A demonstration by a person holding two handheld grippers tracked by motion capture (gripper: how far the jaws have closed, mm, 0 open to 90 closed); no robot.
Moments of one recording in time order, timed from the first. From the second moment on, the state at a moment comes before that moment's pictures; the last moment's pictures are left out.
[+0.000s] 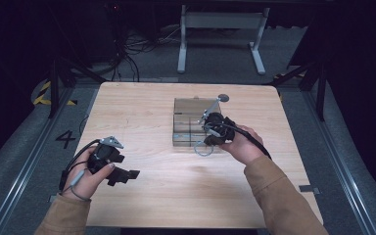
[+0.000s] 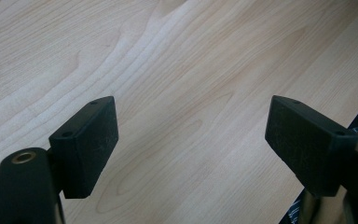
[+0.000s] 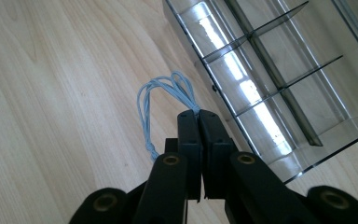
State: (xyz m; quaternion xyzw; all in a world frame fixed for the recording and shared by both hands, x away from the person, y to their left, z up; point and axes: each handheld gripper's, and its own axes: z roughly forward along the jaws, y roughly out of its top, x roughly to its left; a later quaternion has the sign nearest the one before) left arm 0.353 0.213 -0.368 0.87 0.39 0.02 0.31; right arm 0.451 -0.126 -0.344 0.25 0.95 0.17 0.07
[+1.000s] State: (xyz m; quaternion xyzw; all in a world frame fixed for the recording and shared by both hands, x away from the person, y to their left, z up) left arm 0.353 0.214 -0.368 0.87 0.39 0.02 0.31; right arm 0.499 -0.122 -0.331 0.29 0.94 0.17 0.08
